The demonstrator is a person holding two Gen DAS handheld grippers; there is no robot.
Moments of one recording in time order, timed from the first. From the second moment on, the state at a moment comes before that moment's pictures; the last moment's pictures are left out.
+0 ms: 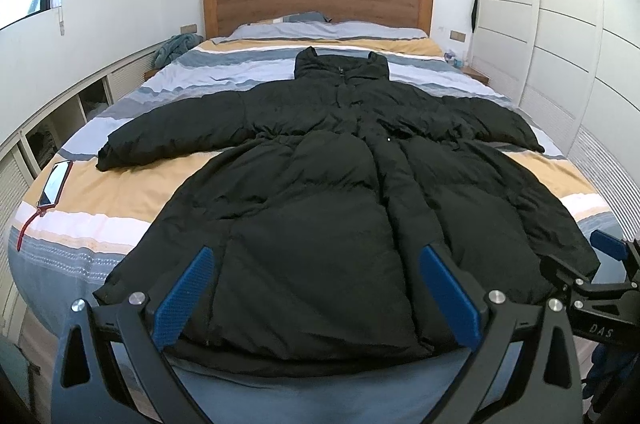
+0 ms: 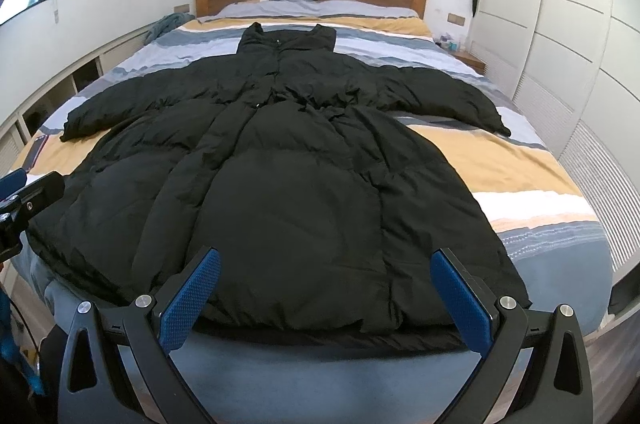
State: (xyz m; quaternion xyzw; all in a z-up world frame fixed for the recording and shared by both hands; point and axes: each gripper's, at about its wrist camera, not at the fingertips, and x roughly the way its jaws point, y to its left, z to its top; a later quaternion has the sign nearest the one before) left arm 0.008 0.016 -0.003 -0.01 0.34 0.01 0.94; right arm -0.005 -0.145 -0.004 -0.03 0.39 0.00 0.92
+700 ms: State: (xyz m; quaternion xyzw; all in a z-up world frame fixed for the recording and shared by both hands) left arm 0.026 0.008 -0.016 0.02 0.38 -0.01 0.93; right arm 0.008 -0.159 -0.019 -0.01 0.40 -0.01 0.92
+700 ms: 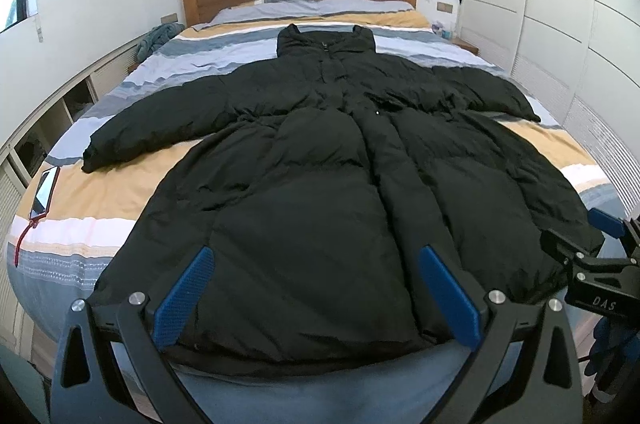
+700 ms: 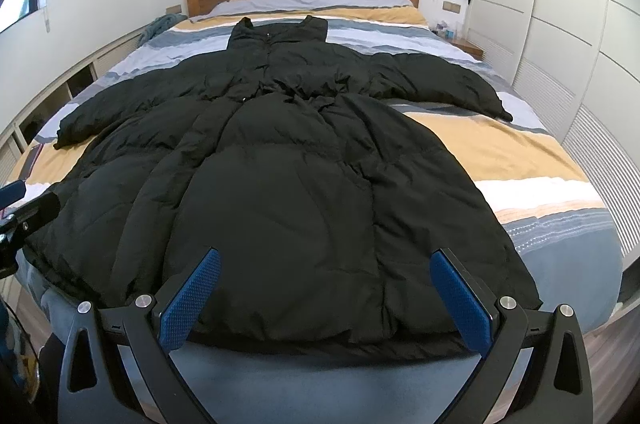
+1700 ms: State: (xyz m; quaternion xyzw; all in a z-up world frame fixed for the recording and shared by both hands) left arm 0.183 0.094 0.041 -0.05 0.37 0.09 0.92; right arm 0.210 -0.301 0.016 0.10 0.38 -0.06 0.92
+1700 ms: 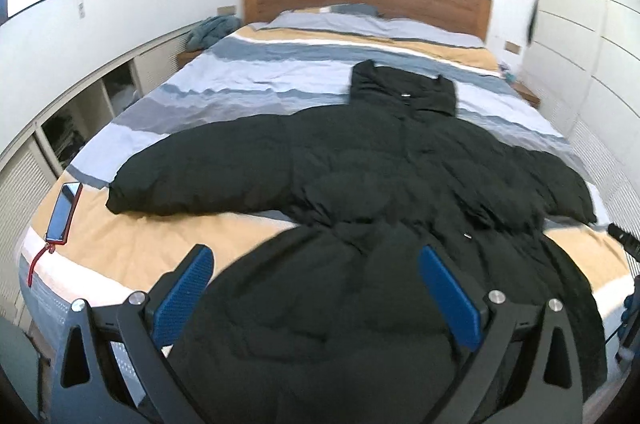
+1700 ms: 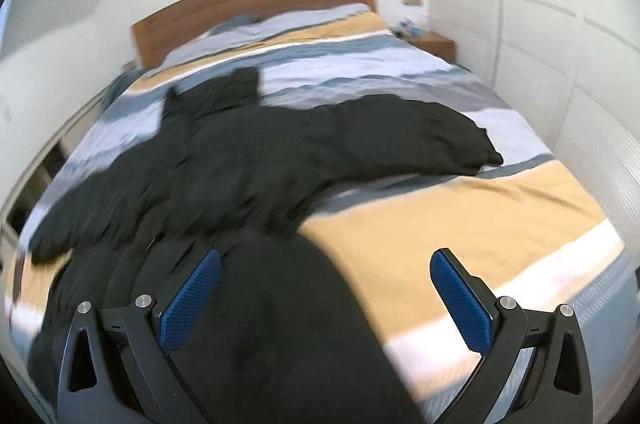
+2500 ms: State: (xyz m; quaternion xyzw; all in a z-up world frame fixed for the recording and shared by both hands) left arm 0.269 0.125 -0.077 -0.03 0.47 0.17 0.87; right arm 0.384 -0.529 -0.133 0.49 0.32 -0.11 0.80
